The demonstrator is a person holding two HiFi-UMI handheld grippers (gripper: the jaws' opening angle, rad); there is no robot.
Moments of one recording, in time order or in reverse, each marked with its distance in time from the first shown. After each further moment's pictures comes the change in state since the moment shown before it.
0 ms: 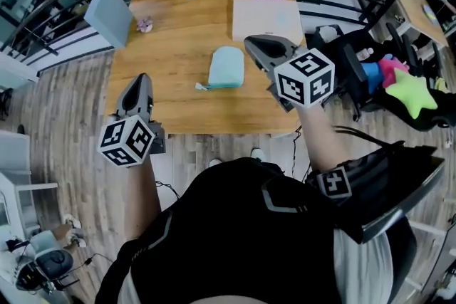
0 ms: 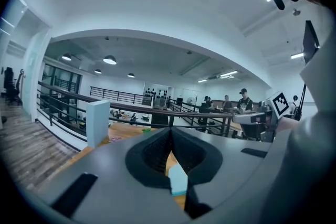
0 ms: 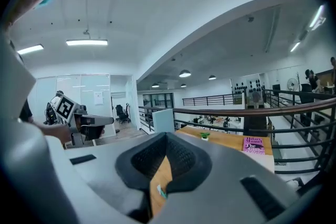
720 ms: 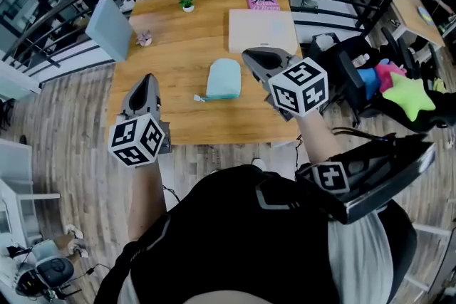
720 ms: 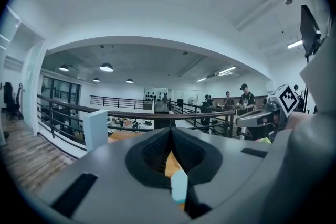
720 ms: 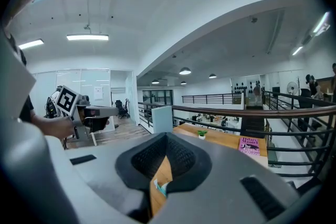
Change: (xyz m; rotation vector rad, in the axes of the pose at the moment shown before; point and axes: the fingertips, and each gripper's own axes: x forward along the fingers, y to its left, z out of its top) left arm 0.016 -0.029 0.020 0.106 -0.026 0.032; right arm -0.013 -0.003 -0.003 -0.044 0.041 -0.020
